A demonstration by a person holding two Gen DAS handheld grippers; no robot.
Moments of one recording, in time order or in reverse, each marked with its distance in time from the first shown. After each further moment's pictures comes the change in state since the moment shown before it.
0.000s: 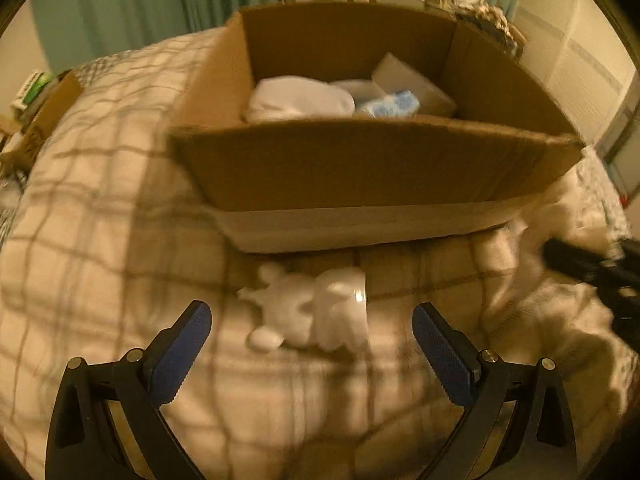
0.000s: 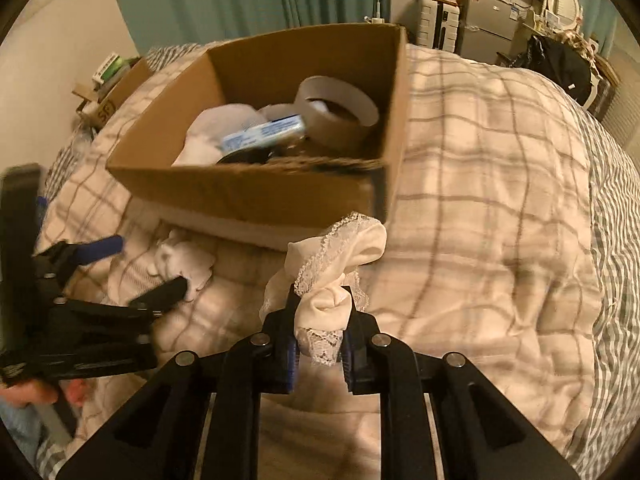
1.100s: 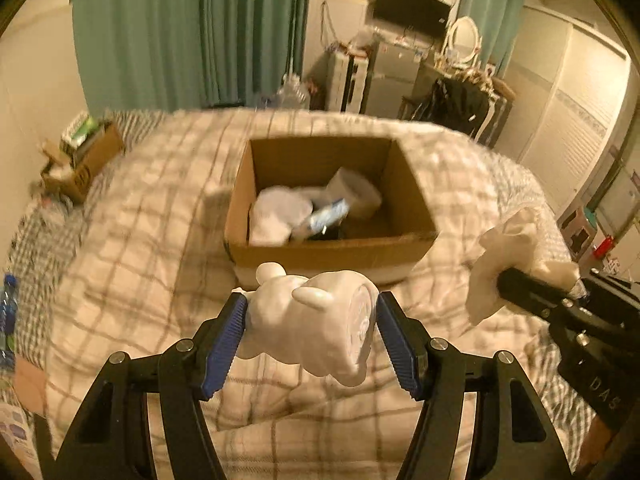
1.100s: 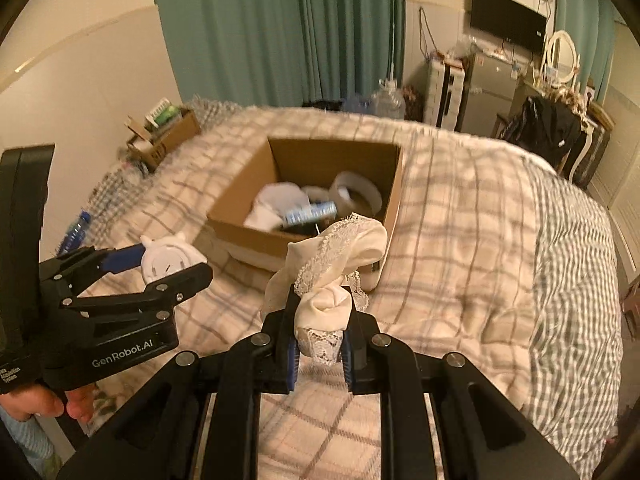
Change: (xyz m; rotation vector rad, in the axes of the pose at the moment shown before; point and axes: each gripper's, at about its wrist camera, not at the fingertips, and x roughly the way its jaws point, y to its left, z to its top) left arm -0.170 -0.026 0.008 -0.060 -0.220 -0.040; right arm -0.147 0.034 -0.004 -0.080 -0.211 0.015
